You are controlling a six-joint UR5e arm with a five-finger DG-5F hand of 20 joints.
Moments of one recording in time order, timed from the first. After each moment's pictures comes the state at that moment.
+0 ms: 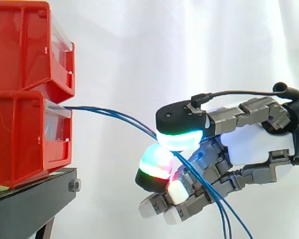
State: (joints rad) arm 0.10 -2.28 -1.14 -3.00 -1.29 -0.19
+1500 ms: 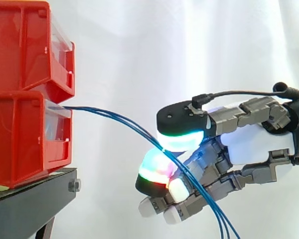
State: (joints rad) arm 0.10 -2.28 -1.14 -3.00 -1.29 -0.18
